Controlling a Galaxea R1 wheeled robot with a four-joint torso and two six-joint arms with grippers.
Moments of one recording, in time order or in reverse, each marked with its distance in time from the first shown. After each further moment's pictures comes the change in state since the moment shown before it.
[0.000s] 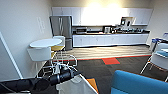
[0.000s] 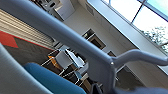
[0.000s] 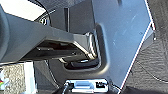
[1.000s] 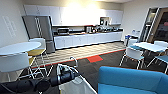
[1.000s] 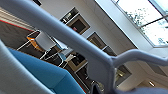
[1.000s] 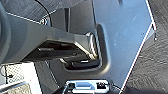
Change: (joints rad) left arm 0.017 0.005 0.005 0.014 0.001 0.000; right arm 0.001 0.005 -0.001 0.000 0.000 0.000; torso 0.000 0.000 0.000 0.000
